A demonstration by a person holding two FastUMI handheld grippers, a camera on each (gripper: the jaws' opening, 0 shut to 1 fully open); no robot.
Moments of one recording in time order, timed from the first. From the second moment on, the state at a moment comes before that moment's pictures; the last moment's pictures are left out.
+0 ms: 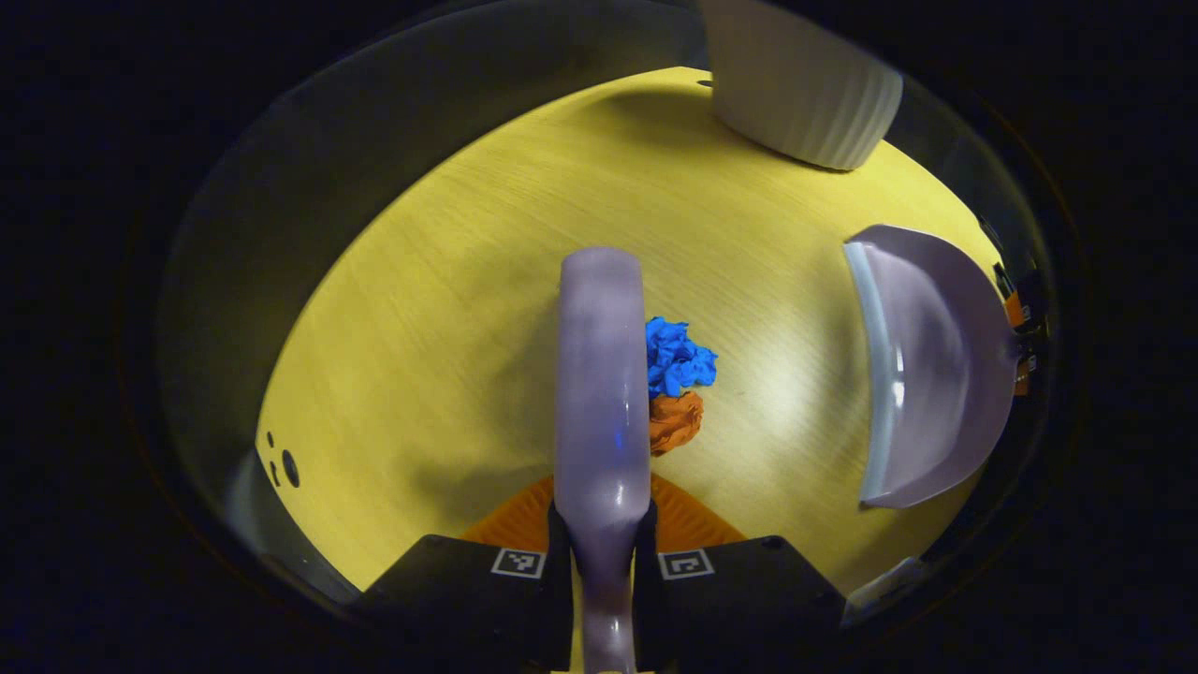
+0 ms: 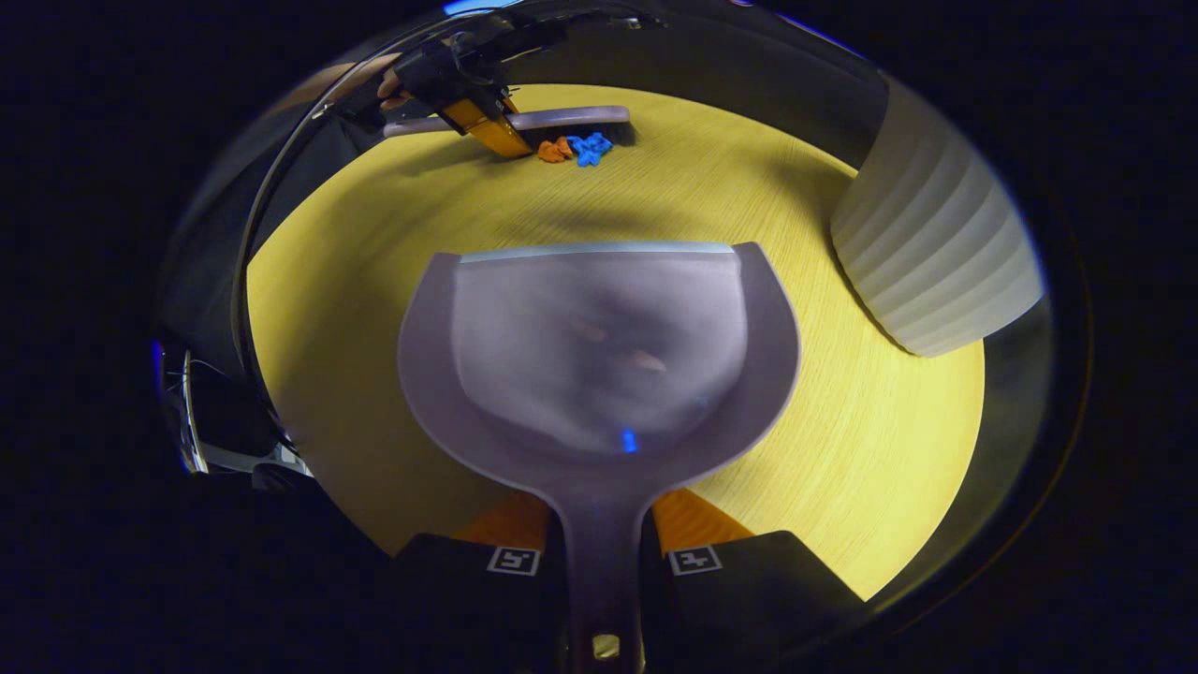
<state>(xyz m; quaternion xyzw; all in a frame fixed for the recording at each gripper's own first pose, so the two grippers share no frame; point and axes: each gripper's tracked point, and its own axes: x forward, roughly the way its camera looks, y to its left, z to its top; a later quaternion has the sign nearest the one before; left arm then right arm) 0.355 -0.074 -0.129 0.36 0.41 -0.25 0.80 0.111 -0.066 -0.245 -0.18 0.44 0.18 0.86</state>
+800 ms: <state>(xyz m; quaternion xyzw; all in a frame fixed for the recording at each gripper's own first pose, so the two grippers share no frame) 0.207 -0.172 -0.163 0.24 0.51 -0.39 0.73 0.103 -0.061 -0.246 -0.22 0.40 0.18 0.87</state>
